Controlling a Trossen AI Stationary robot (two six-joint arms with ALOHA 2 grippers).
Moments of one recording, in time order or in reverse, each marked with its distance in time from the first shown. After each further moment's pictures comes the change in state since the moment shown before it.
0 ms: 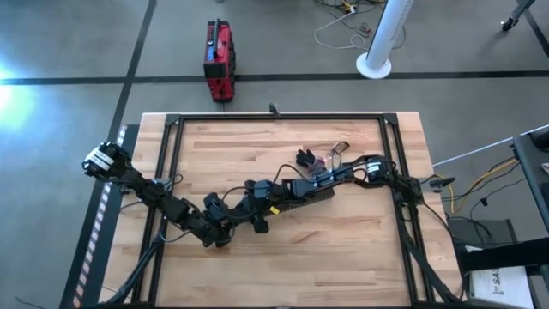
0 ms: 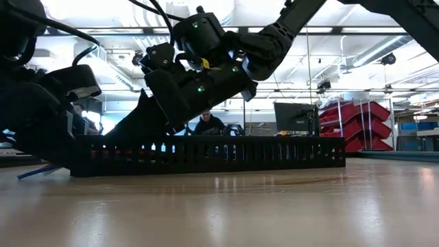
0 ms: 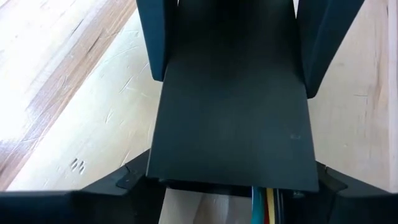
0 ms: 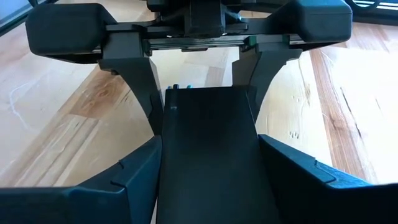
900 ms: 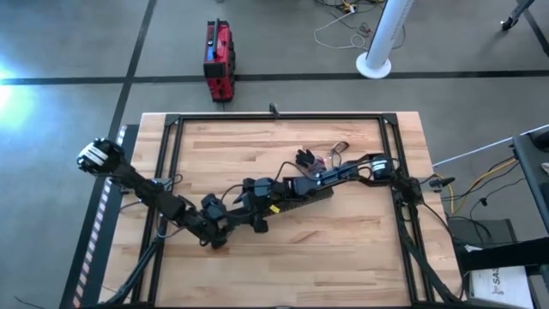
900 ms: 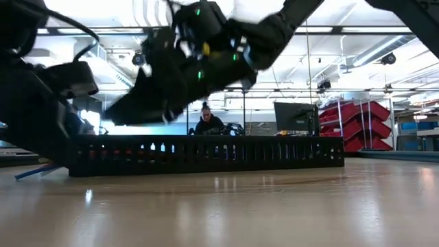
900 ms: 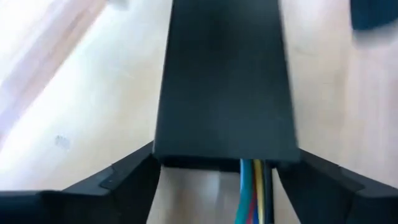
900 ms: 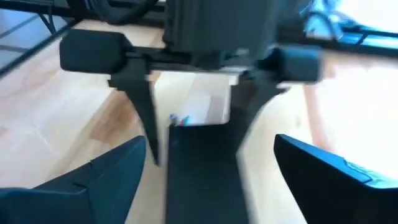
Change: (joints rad) left arm 0.001 -0.161 -0.004 -0.035 0.075 -0.008; right arm -0.001 -0.050 0.002 -0.013 -0.005 -0.006
